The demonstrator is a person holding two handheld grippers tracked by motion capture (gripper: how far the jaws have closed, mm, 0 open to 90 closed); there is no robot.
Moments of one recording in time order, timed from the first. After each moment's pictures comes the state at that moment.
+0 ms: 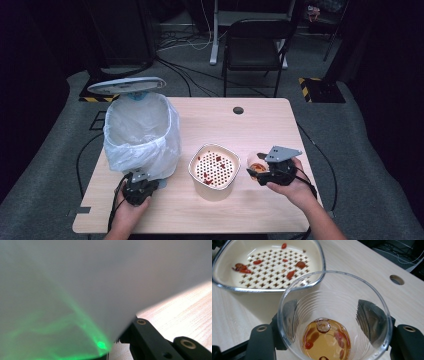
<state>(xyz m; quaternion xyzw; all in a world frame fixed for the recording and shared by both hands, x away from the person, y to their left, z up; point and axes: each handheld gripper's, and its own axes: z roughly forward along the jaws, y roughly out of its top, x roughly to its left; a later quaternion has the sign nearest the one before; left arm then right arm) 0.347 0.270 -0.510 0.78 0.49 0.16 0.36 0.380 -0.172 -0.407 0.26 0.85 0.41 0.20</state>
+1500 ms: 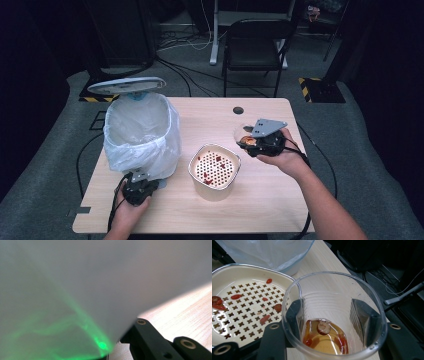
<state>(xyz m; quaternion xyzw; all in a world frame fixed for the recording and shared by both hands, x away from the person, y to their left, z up) 0.351 0.278 -0.506 0.82 0.44 0.16 0.33 0.427 -0.135 -0.349 0.14 0.87 0.40 0.26</state>
